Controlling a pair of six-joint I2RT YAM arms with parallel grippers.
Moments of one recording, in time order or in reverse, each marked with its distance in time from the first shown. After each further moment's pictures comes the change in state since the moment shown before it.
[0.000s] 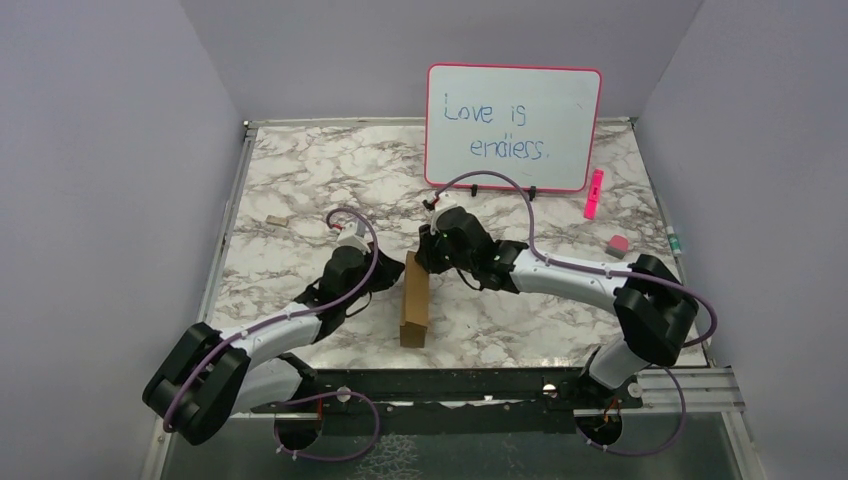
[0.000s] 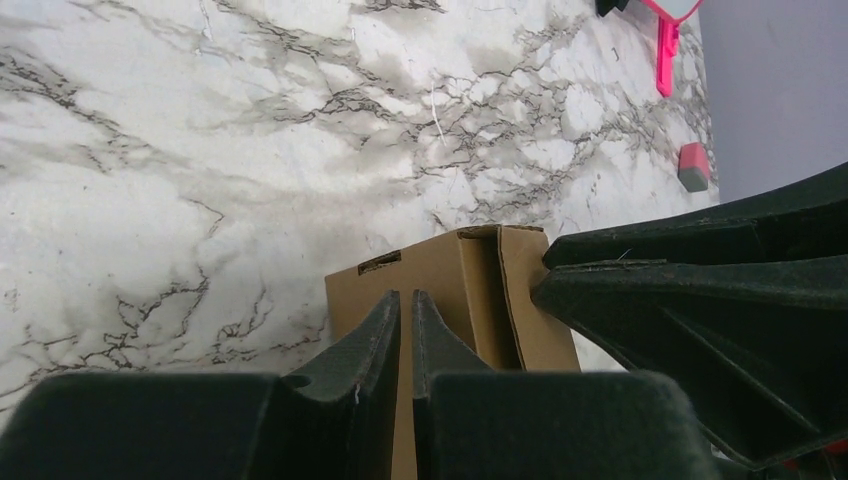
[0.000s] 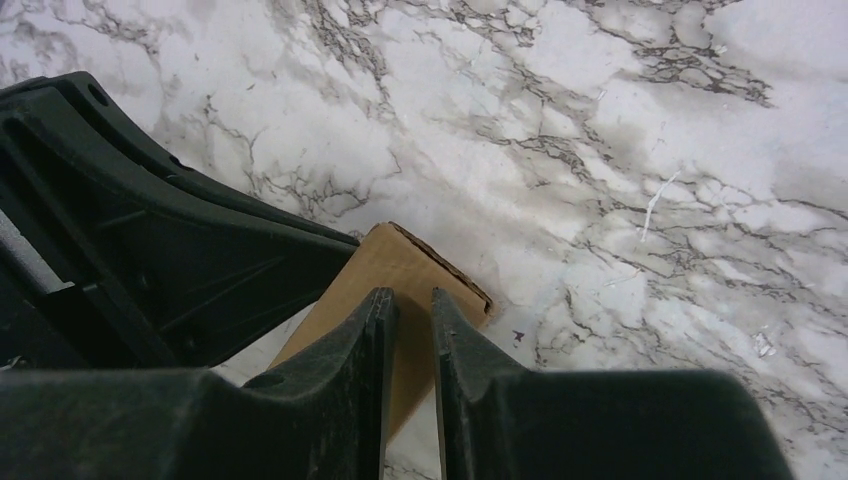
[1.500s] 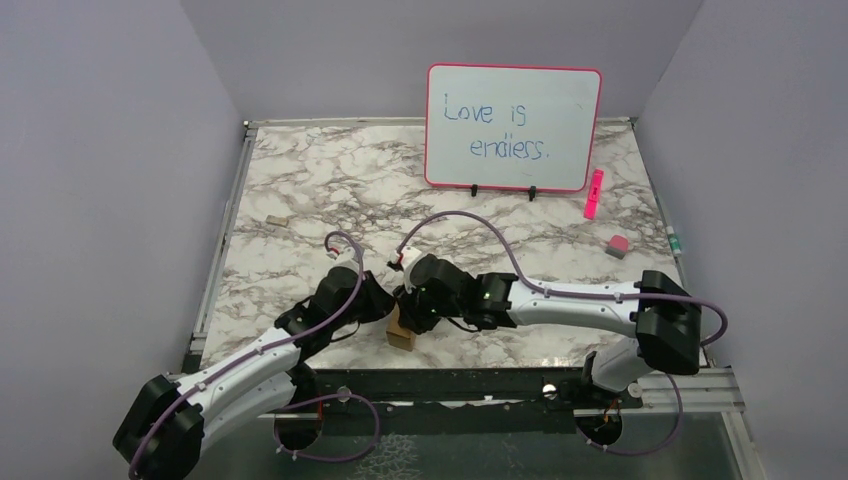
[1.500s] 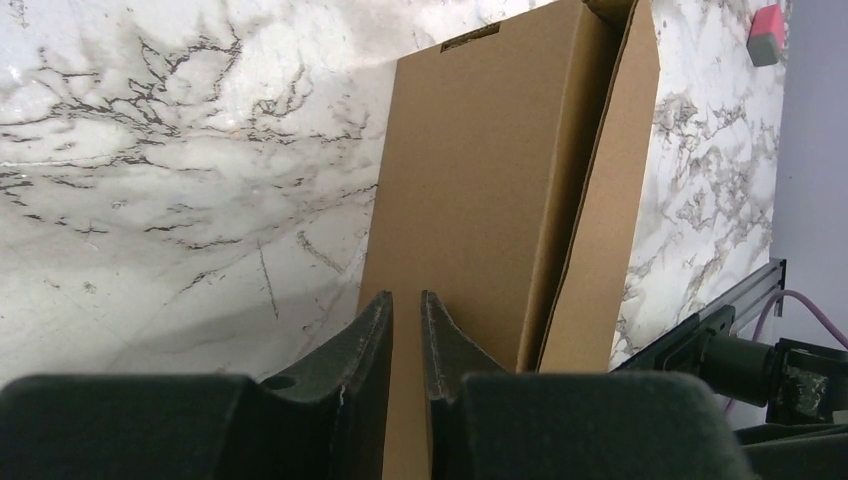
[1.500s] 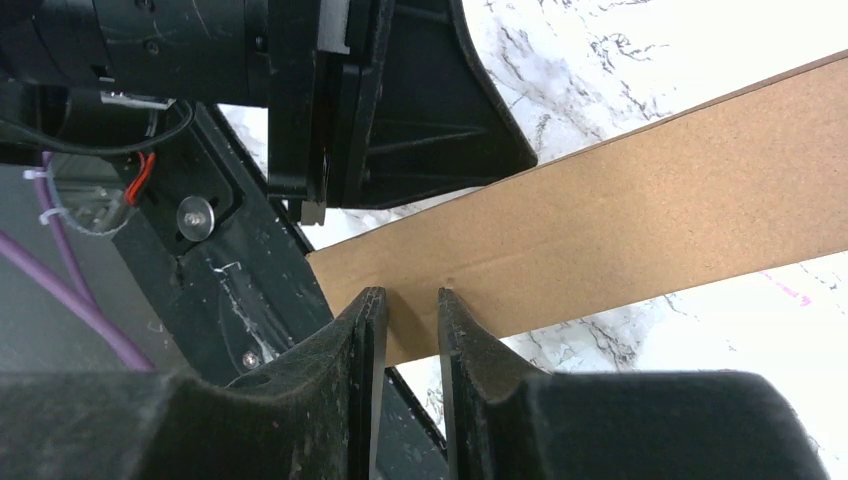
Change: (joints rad) left arm -0.077 -0.312 -0.047 -0.455 0.051 -0.035; right arm 0.279 -0.066 0.008 -0.209 -0.084 -0.026
